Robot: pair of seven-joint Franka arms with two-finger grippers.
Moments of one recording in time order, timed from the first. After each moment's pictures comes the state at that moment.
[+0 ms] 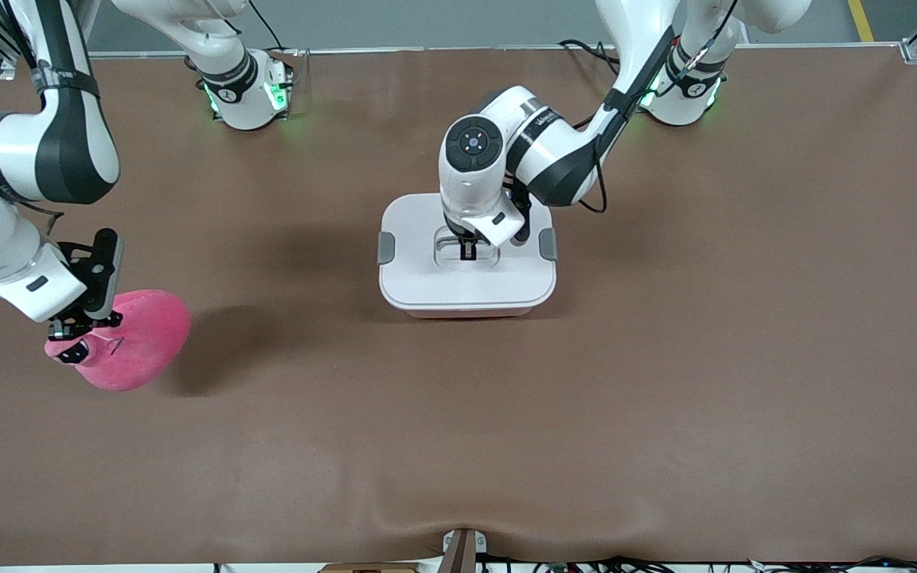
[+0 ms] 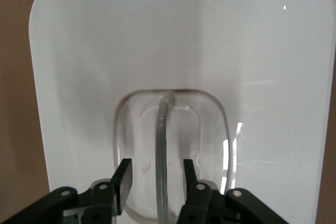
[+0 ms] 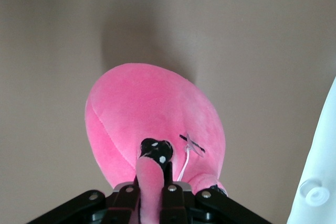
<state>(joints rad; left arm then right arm) -0.80 0.53 -0.04 -1.55 -0.10 2.03 -2.35 -0.01 0.17 0.01 -1.80 -0.16 2.06 -1.64</state>
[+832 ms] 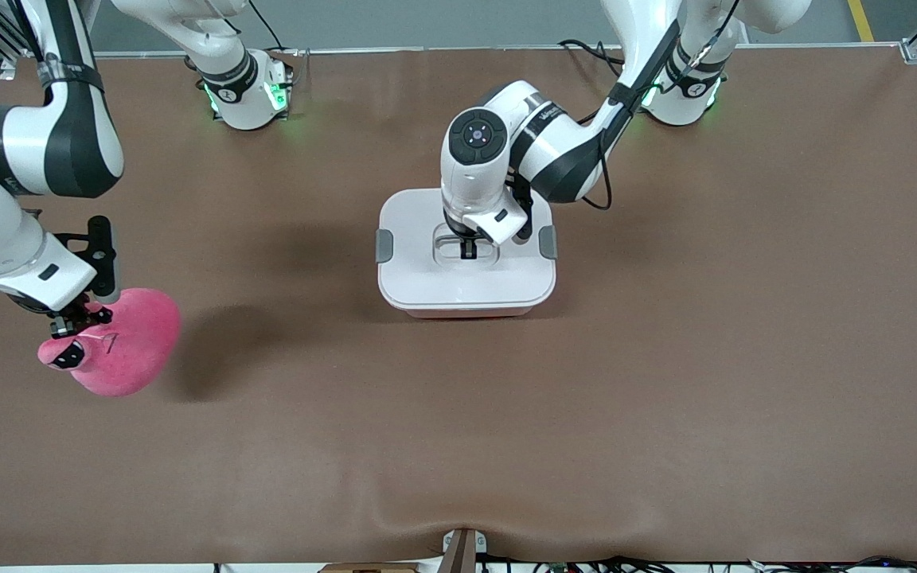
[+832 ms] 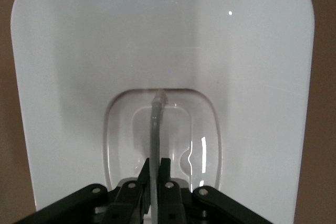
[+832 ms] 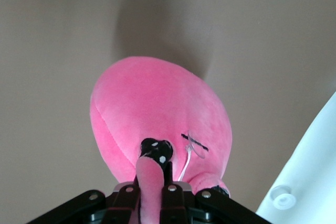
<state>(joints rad) -0.80 0.51 -0.03 -1.55 -0.10 2.04 -2.36 0.00 0.16 0.01 -1.79 -0.25 2.05 -1.80</state>
